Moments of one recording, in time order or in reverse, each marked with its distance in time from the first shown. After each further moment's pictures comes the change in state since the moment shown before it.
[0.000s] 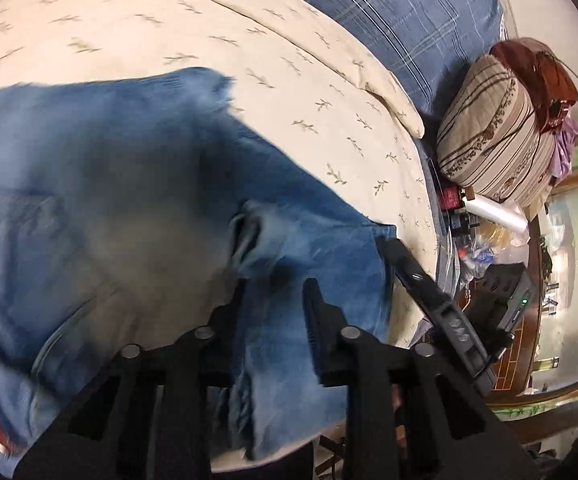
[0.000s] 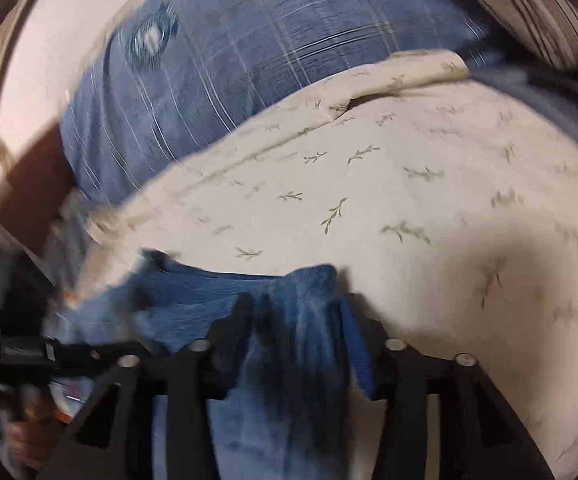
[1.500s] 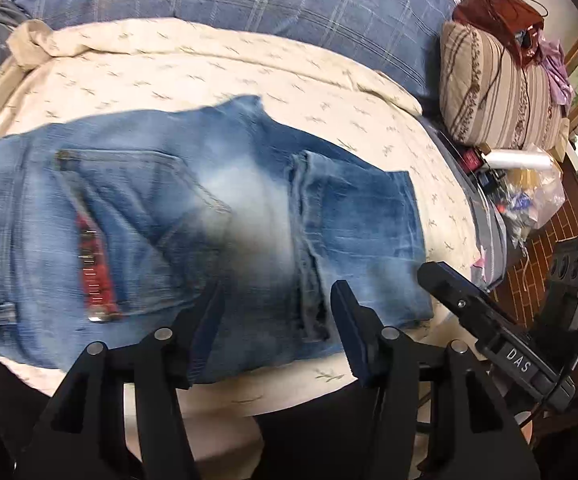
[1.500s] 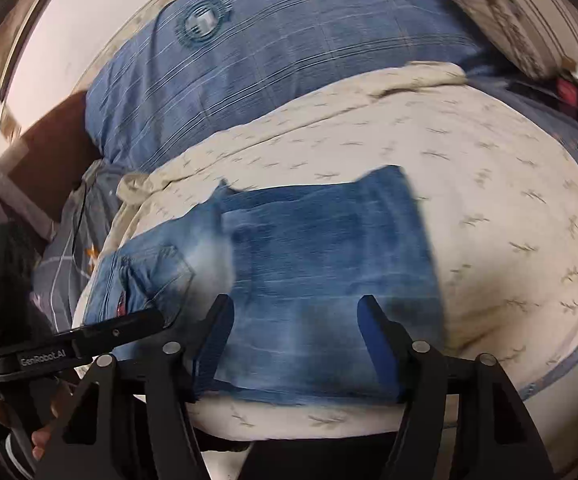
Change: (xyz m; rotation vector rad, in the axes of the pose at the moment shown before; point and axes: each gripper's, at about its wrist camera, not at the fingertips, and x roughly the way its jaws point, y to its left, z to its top) left arm -0.066 -0.014 -0.081 0.232 -0.180 0.238; right arm -0.045 0.111 -0.076 -0.157 0.001 -0.130
